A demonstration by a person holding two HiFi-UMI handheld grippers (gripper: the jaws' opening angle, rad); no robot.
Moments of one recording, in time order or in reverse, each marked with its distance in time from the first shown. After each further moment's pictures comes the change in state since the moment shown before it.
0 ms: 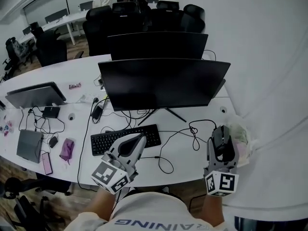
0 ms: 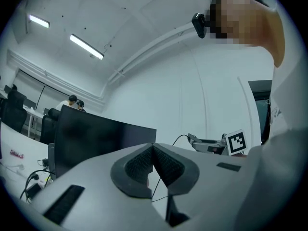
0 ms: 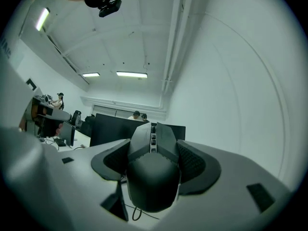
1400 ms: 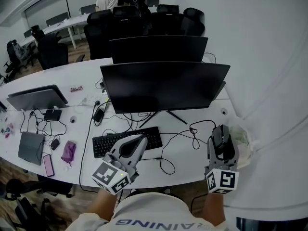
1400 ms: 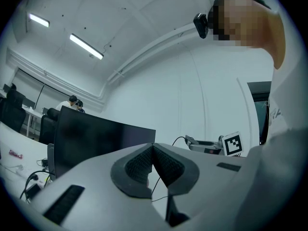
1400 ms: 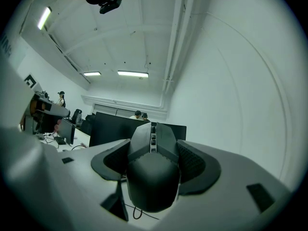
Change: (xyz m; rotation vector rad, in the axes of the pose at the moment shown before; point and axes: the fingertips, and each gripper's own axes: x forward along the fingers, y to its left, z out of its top) left arm -0.003 -0.003 0.006 0.000 -0.008 -0.012; right arm 0.006 -0.001 -0.002 -0.017 0.003 0.008
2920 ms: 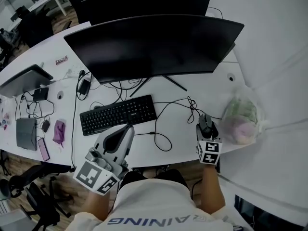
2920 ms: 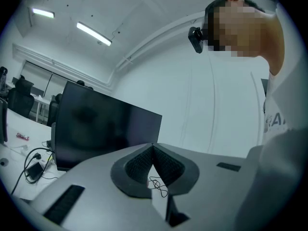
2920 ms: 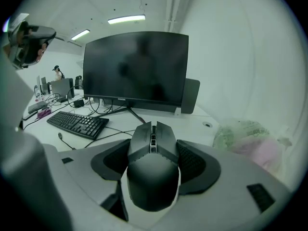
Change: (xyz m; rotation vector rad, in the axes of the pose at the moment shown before) left arm 0.020 0.004 -0.050 -0.083 0.148 0.085; right arm 0.025 -0.023 -0.290 0.002 0.622 0.061
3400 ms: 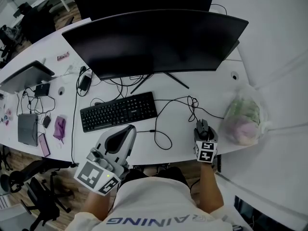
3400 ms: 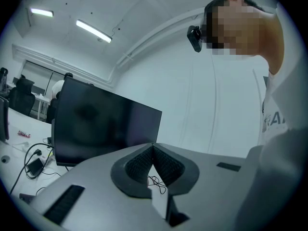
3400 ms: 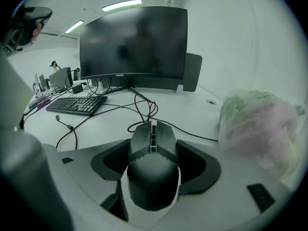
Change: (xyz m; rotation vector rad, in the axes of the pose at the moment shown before) left arm 0.005 -0.009 -0.014 -0.006 0.043 0.015; right arm 0.029 0.004 -0.082 0.025 0.159 0.027
